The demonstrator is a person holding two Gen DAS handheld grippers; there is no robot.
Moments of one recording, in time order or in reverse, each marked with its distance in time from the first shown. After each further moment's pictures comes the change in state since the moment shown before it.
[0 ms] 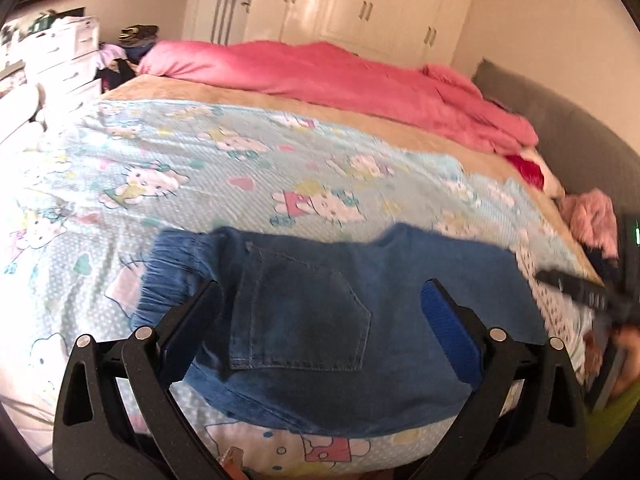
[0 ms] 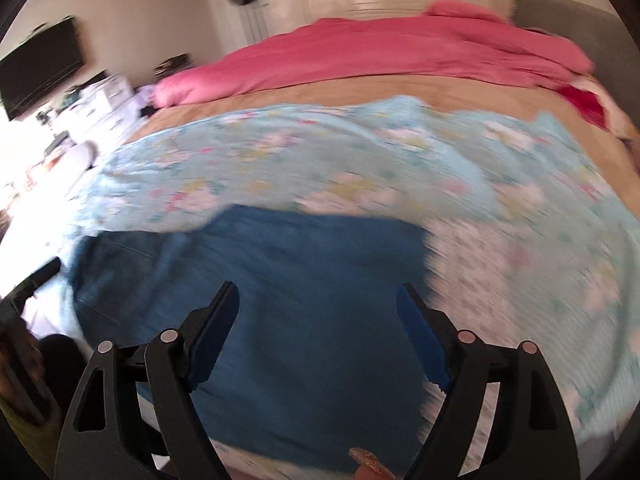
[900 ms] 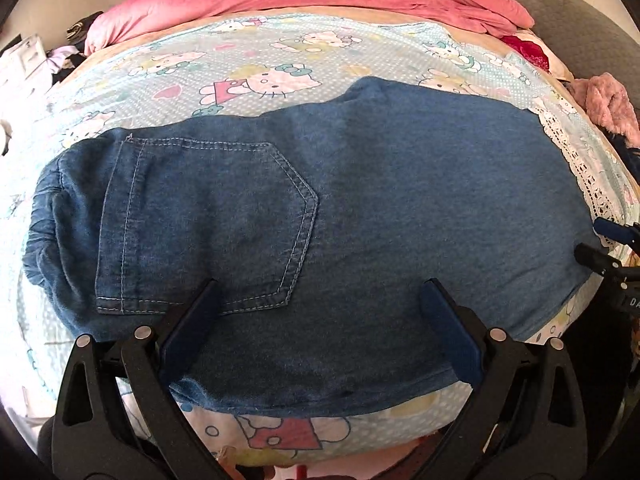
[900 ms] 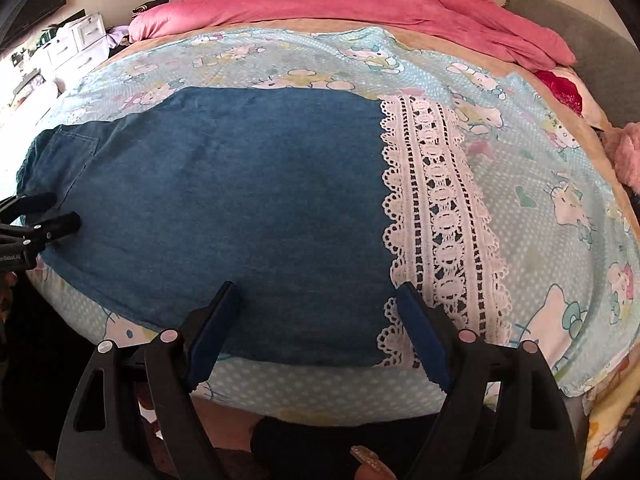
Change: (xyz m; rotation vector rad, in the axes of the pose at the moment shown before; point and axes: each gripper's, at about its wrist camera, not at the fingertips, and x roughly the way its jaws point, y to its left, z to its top) left arm 0.077 -0.051 -0.061 0.232 0.314 0.061; right arm 0.015 -0.005 -0.078 -0.107 0.150 -0.141
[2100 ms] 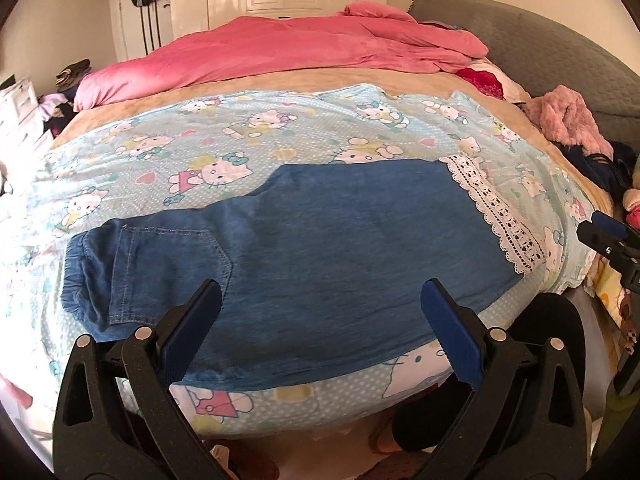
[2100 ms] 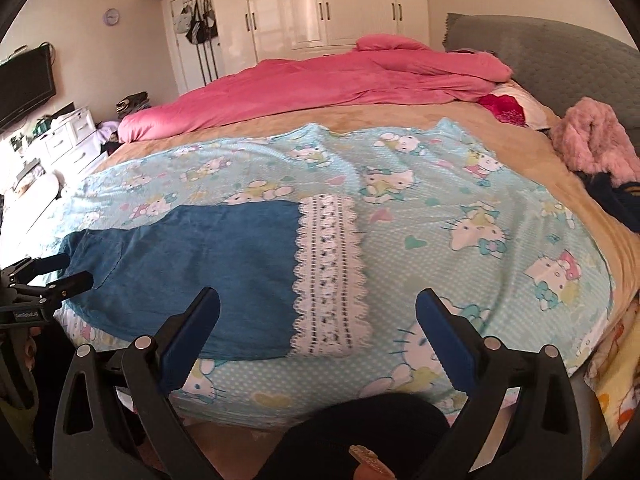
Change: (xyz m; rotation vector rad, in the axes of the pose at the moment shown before) left arm -0.083 -0.075 0.016 0.075 -0.168 -0.052; right arm -0.118 -0.064 -0.021 0.194 -0.287 -0.010
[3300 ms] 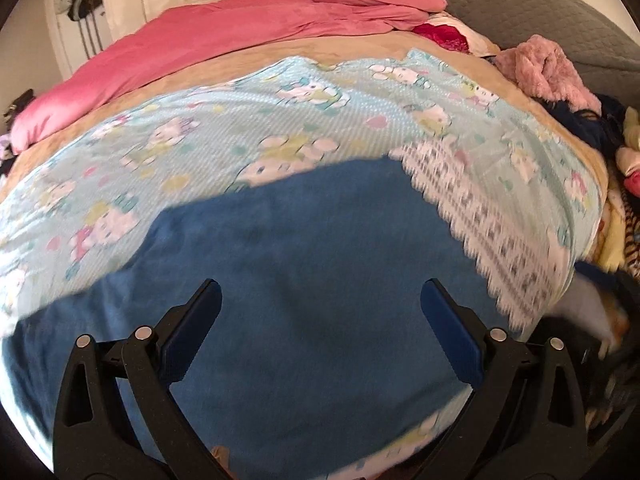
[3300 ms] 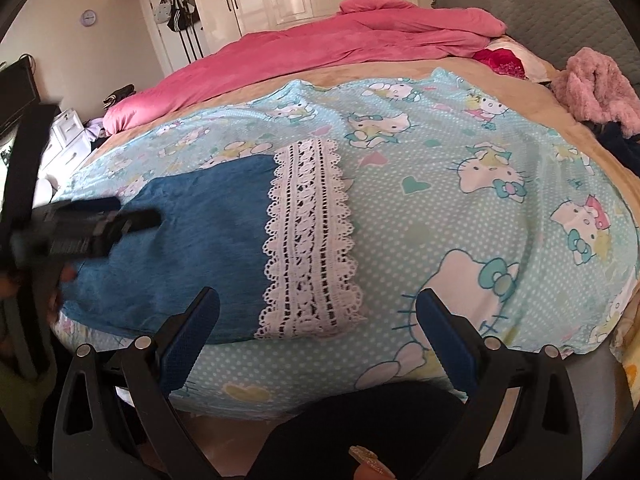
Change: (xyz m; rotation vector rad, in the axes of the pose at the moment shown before) left arm 0.103 -0.075 0.065 0.151 0.110 -0.105; right arm 0.055 -0.019 -0.028 0.077 0.106 0.026
